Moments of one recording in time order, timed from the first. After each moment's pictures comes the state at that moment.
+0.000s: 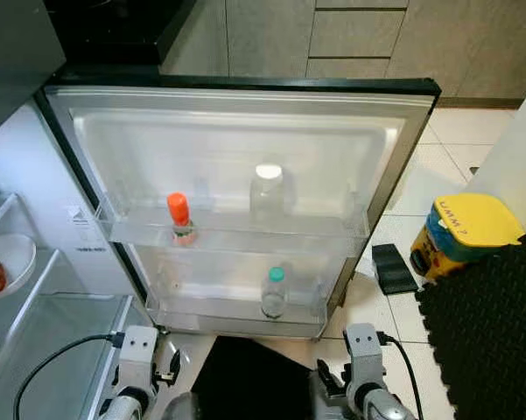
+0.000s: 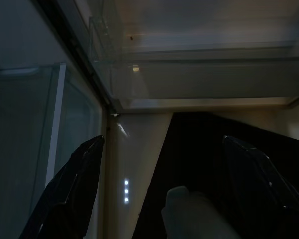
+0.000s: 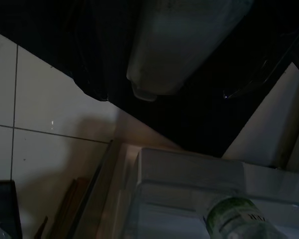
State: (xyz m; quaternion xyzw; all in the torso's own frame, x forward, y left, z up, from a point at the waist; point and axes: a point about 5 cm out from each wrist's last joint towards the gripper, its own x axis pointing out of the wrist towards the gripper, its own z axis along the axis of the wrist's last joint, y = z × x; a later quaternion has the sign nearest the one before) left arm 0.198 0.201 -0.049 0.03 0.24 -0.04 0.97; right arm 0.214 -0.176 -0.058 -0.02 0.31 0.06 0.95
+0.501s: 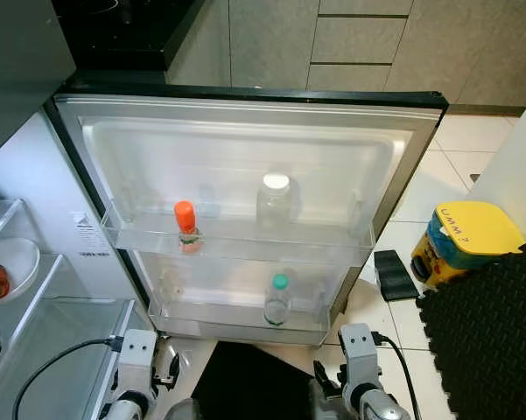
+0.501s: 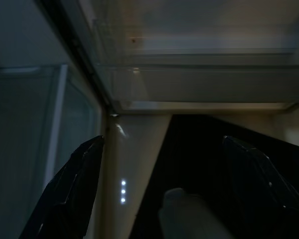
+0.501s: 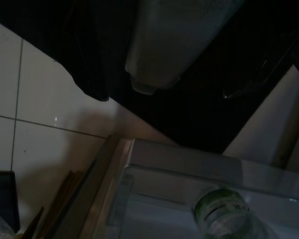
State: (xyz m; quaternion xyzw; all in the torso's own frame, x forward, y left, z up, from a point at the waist) left arm 0.194 0.192 -0.053 0.01 0.24 -0.04 0.97; right arm 0.213 -0.170 -0.060 -0.04 0.32 0.07 0.94
